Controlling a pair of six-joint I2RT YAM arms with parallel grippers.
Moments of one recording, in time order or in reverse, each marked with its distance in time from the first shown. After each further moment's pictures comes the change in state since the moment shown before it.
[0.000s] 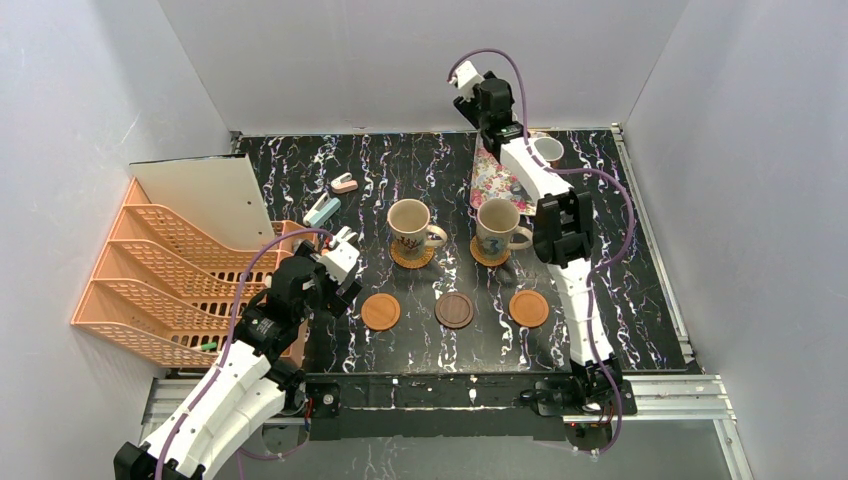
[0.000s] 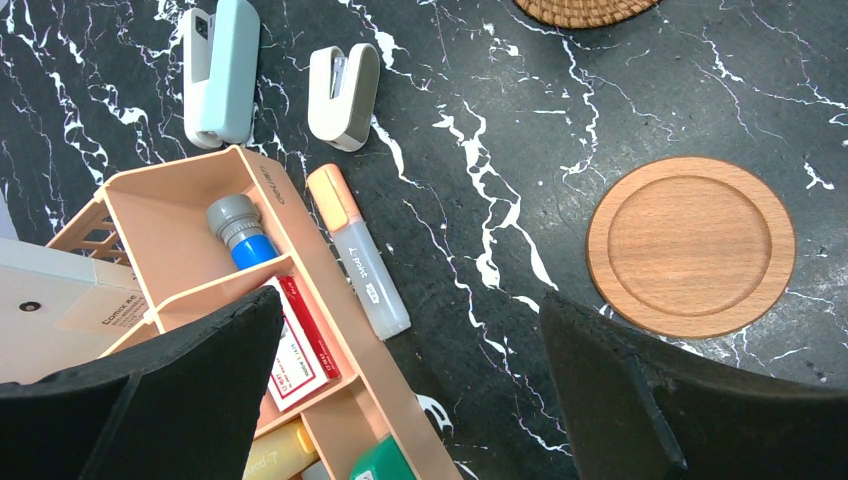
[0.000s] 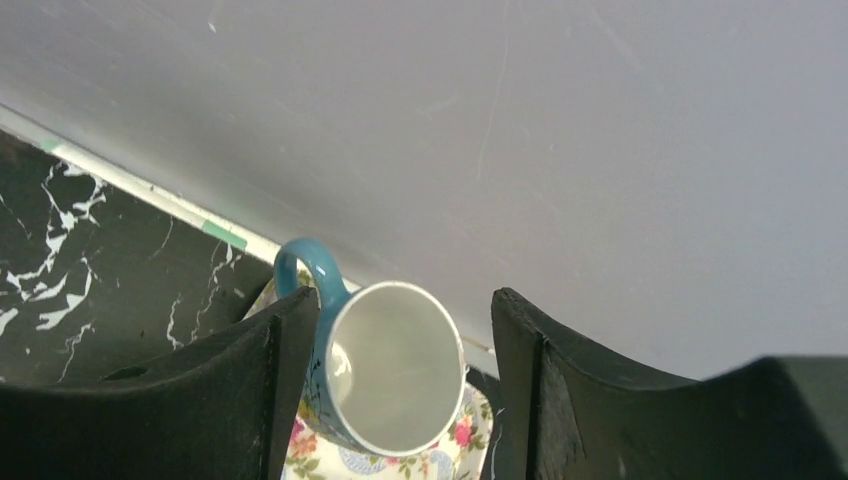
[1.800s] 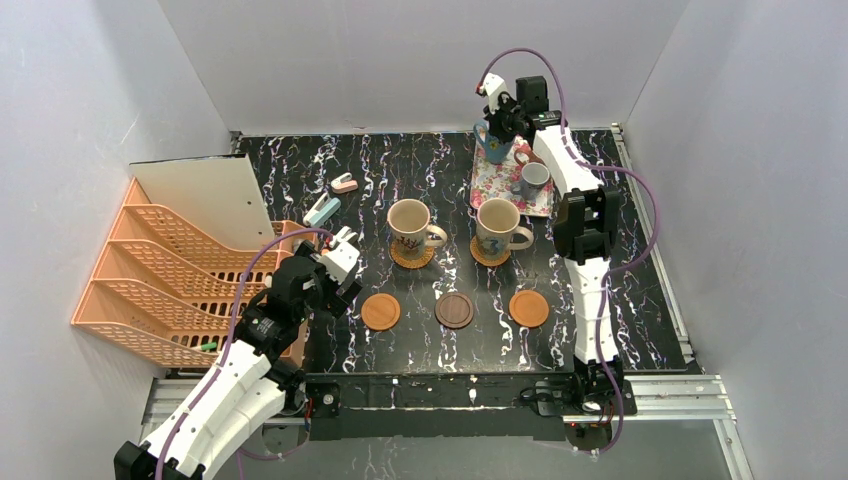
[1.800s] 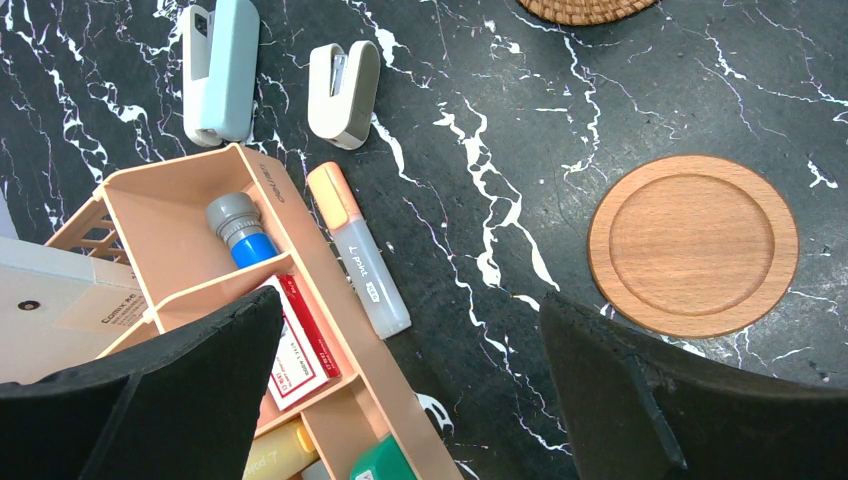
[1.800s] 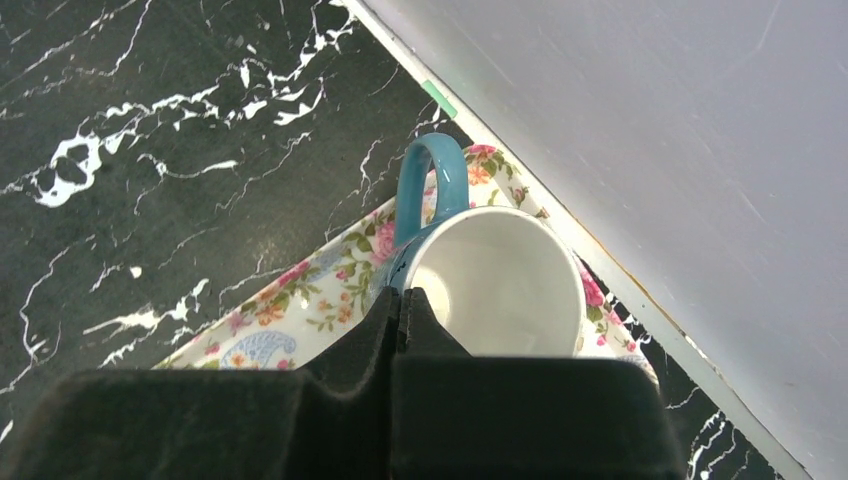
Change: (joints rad) left arm 0.000 0.004 -0.001 0.000 -0.003 0.000; right arm -0.154 -0.057 0.015 -0.461 -0.569 0.114
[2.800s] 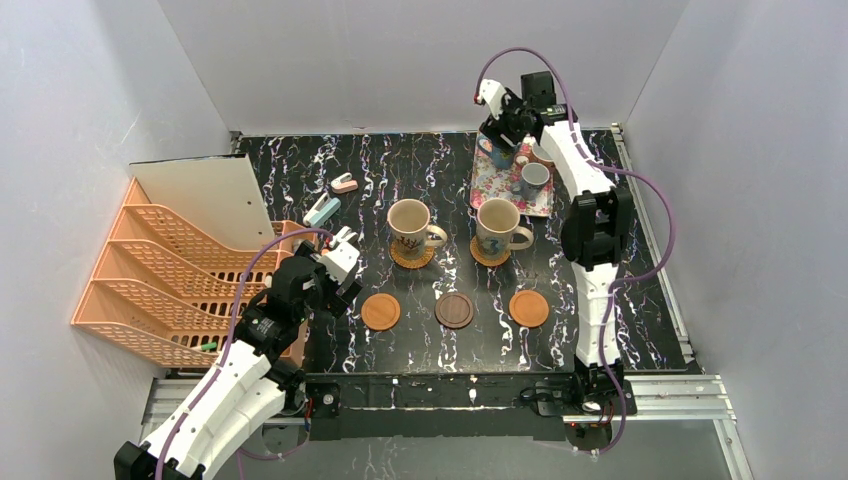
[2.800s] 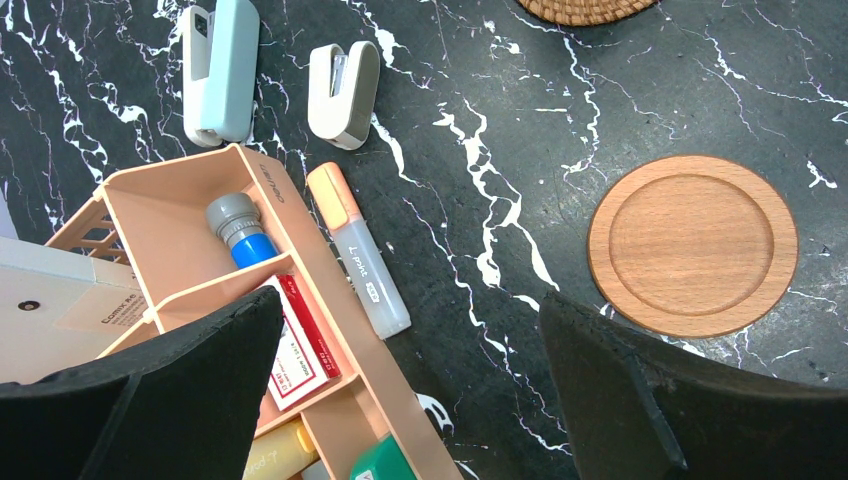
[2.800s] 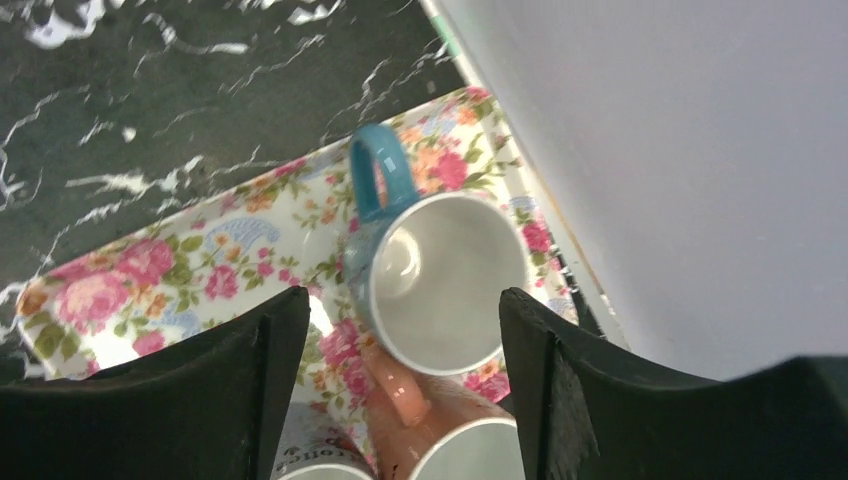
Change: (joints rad) left arm 0.000 -0.001 0.000 0.000 0.001 0.000; right arm 0.002 -0.135 -0.086 -0.188 0.031 -0.301
